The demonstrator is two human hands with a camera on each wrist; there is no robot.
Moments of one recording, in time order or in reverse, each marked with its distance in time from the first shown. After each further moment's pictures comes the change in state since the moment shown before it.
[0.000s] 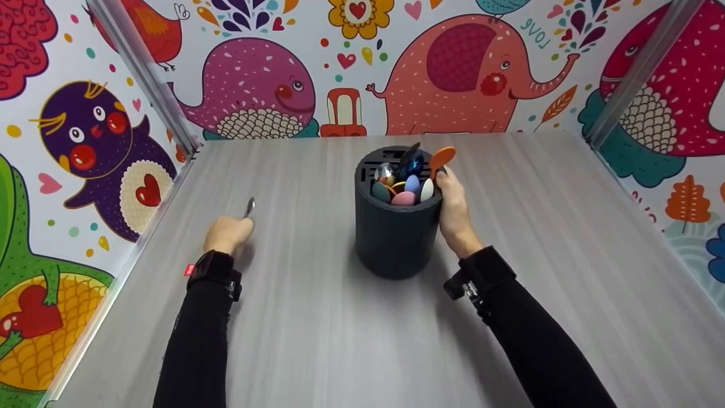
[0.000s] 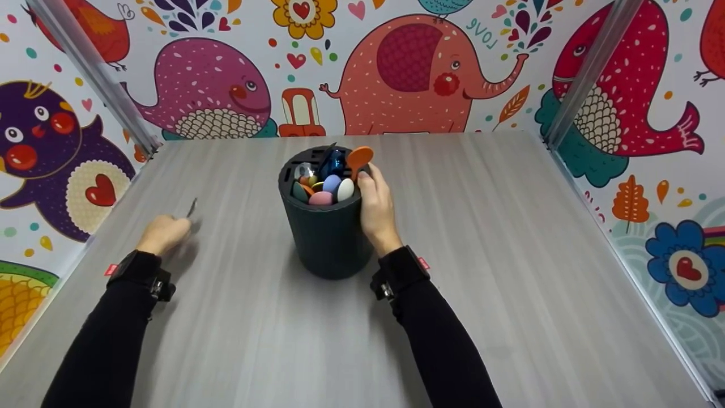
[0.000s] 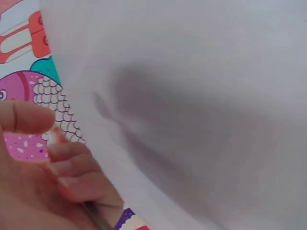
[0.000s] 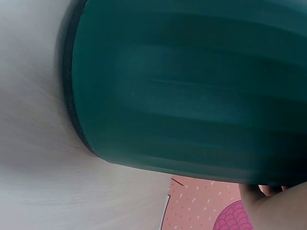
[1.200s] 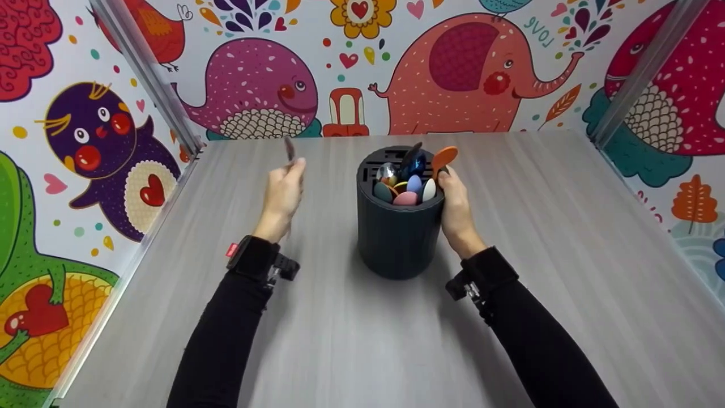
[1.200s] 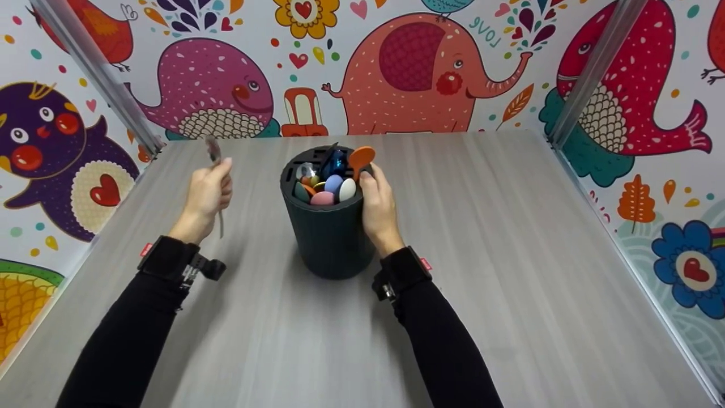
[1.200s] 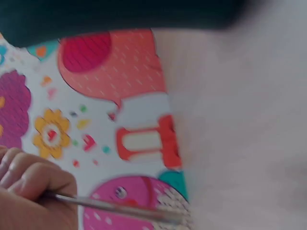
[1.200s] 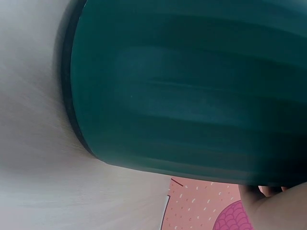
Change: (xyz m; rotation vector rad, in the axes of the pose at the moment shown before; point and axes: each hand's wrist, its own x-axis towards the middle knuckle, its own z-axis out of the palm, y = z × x) left_hand -0.052 0.133 0.011 -0.892 0.029 0.413; right_hand 0.001 -0.001 0.001 0.011 -0.010 0.015
